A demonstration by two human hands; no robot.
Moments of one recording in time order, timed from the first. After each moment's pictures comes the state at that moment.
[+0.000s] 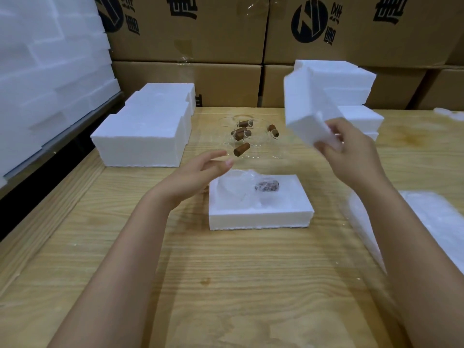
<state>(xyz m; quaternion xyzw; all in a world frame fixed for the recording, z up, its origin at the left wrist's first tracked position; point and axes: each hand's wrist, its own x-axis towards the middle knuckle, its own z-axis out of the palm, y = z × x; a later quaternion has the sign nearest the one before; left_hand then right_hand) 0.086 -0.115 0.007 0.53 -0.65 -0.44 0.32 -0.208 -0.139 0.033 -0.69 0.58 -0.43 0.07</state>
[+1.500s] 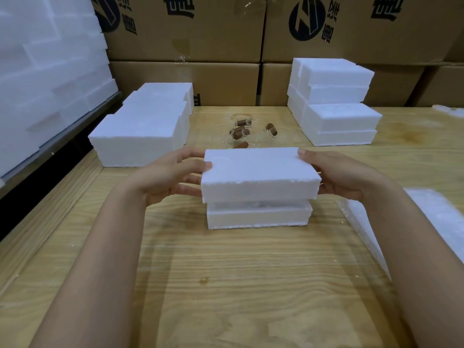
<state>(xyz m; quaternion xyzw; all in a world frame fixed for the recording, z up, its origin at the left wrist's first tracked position) 0.111 -0.109 0.024 0.48 -0.55 -0.58 0.36 -0.206 -0.135 0.027 -0.59 0.53 -0.28 0.54</state>
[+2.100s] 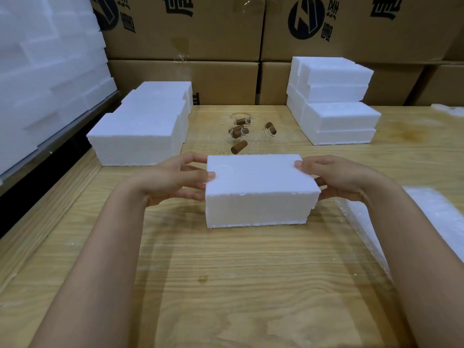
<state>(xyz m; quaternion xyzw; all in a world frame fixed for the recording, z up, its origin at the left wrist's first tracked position) 0.113 -0.111 0.017 0.50 -0.57 -0.57 0.31 -0.216 -0.136 0.022 -0.63 0.52 -0.22 0.53</state>
